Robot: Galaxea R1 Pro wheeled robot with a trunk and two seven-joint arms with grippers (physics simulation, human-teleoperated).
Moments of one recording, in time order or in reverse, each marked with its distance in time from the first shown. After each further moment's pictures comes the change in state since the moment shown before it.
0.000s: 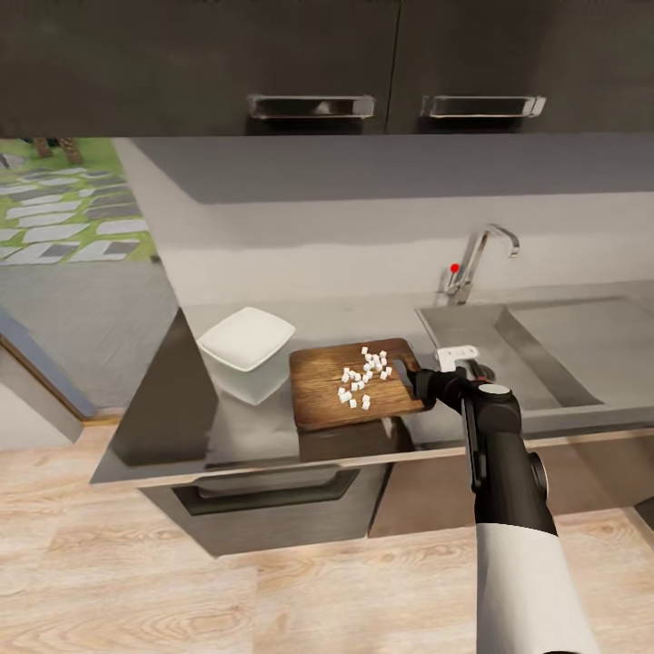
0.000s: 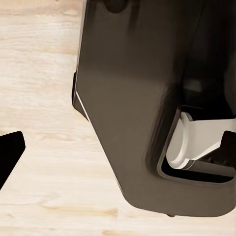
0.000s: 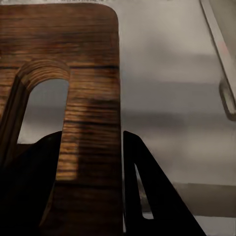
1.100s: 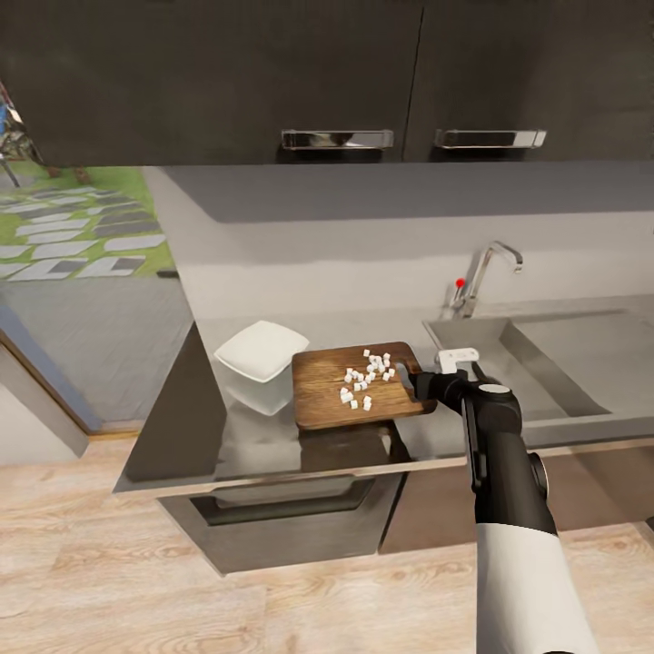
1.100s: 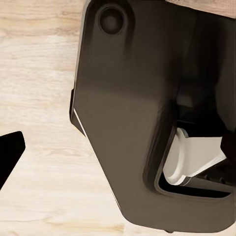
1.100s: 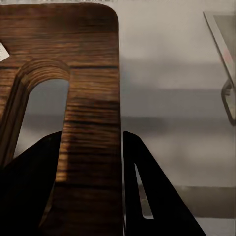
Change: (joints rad) left arm 0.000 0.000 0.000 0.000 0.000 0.000 0.000; right arm 0.000 0.000 -0.002 -0.001 0.002 0.040 -0.012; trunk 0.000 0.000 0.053
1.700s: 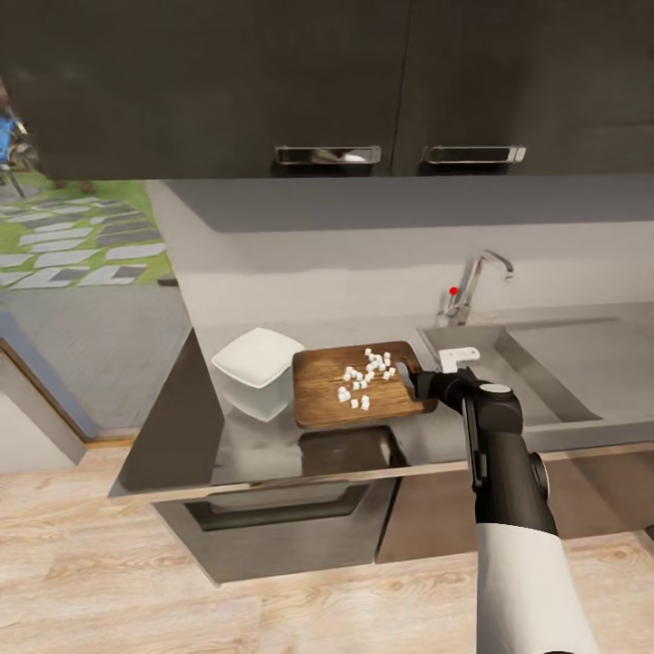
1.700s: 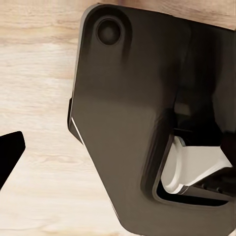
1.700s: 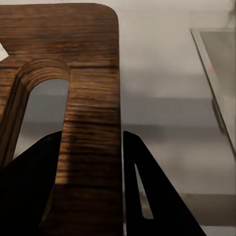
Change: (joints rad) left arm 0.000 -0.002 -0.001 0.000 0.001 0.000 0.000; right arm 0.000 0.000 0.000 -0.006 0.002 0.000 -0.001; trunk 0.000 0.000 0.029
